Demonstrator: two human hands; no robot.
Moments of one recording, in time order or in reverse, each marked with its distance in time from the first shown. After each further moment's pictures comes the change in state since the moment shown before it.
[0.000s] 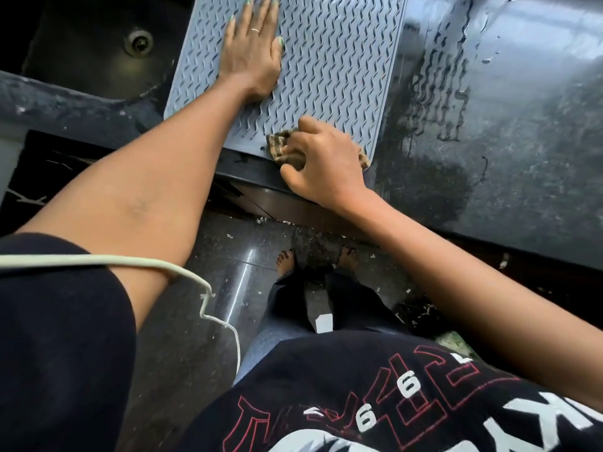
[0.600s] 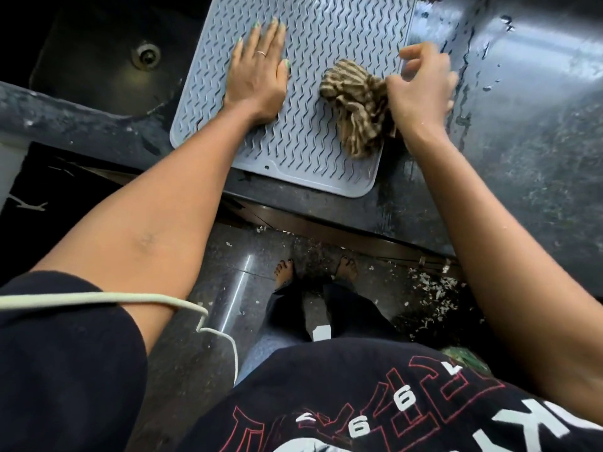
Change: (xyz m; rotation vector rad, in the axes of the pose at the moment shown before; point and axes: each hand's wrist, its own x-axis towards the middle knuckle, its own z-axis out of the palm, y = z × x) left_hand 0.003 -0.003 0.006 -0.047 0.042 -0.005; right_hand 0.068 0.070 -0.068 0.237 0.208 0.692
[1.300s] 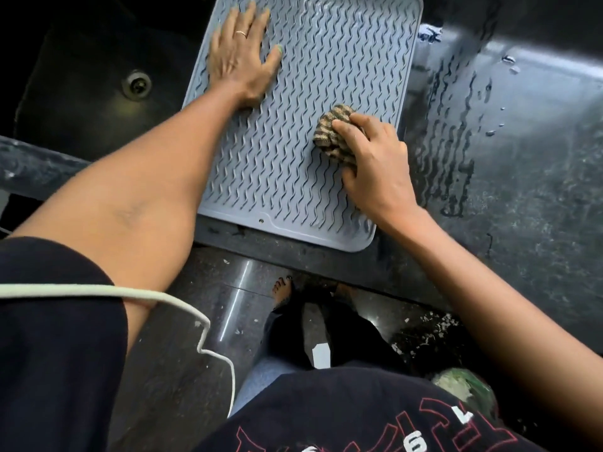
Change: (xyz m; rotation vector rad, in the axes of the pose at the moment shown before) left_hand 0.091 -0.023 -0.014 -0.019 0.008 -0.068; right_hand -0.005 0.008 0.030 -0.417 -0.160 -0.578
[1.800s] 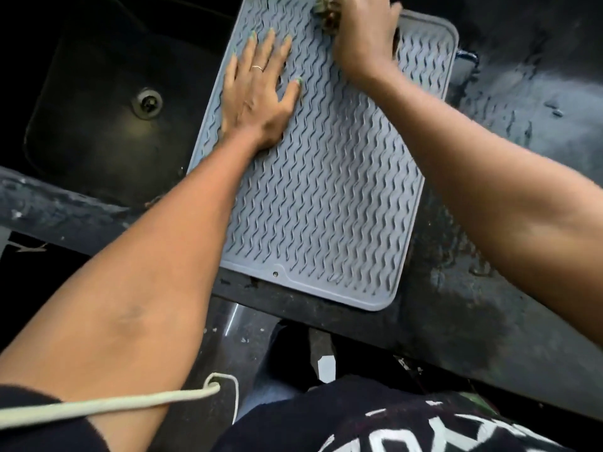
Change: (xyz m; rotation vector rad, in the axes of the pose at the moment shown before) left_hand 0.007 -0.007 0.008 -0.015 0.092 0.024; right_hand 0.229 -0.010 0.006 0.086 0.107 0.132
